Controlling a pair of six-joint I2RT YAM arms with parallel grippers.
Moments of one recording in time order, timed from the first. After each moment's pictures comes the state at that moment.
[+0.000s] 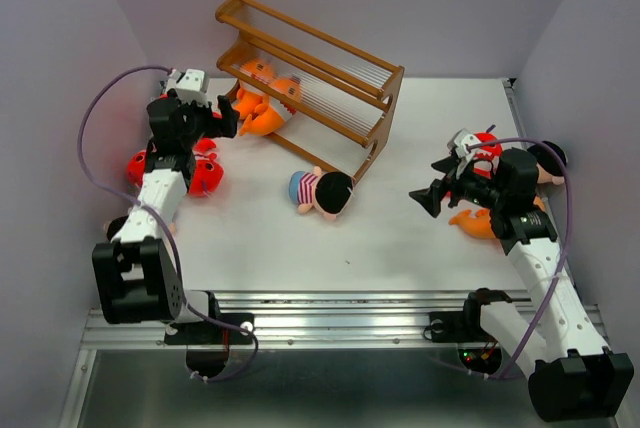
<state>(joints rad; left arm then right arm) 0.07 1.45 1.04 0.18 0.38 0.03 0.05 0.84 0.74 -0.25 -0.80 -0.27</state>
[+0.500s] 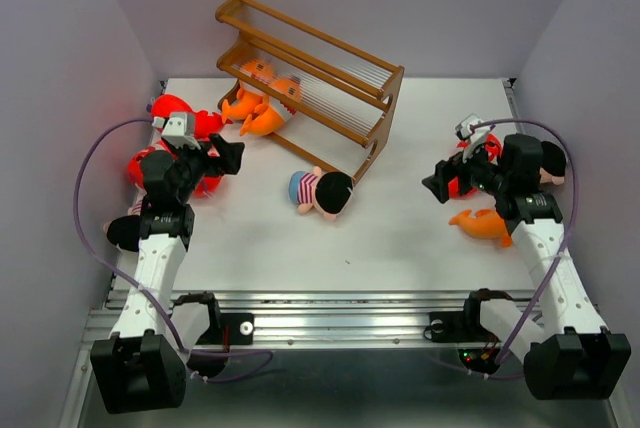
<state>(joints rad) 0.07 0.92 0.65 0.20 0.38 -0.25 -0.01 0.93 0.81 -0.36 -0.65 -0.31</state>
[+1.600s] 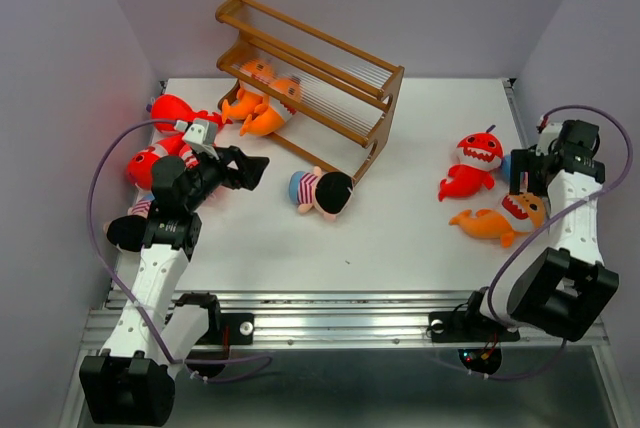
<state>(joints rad) -0.07 0.83 0.65 0.10 0.51 -0.28 -0.44 1.28 1.15 -0.78 0.02 -0.33</state>
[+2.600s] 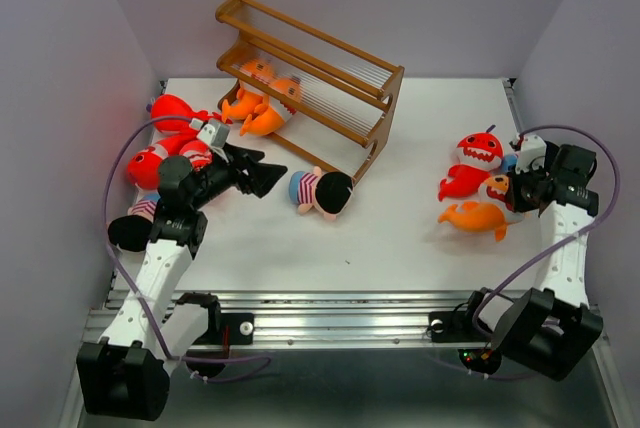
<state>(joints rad) -0.11 0.86 0.63 0.24 0.72 -0.39 -0.49 1.10 0.93 -0.73 -0.32 -0.56</state>
